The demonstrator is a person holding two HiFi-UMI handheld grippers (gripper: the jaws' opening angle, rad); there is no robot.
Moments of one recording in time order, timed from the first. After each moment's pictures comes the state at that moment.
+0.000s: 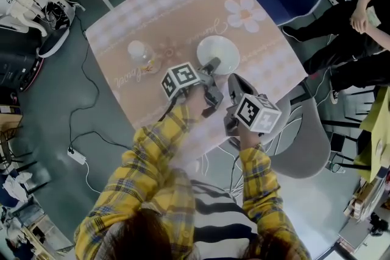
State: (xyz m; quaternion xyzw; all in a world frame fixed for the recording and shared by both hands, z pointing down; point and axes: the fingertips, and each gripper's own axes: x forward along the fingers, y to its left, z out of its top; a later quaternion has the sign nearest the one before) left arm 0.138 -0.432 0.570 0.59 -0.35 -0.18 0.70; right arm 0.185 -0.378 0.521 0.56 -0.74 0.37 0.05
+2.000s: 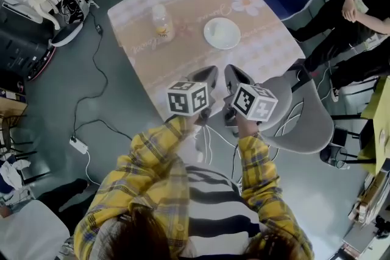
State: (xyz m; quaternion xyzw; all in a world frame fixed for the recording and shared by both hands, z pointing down) left arm 0.104 -0.266 0.488 0.84 -0.40 0.02 0.36; right arm 0.144 -0.271 0.478 0.53 -0.78 0.32 0.04
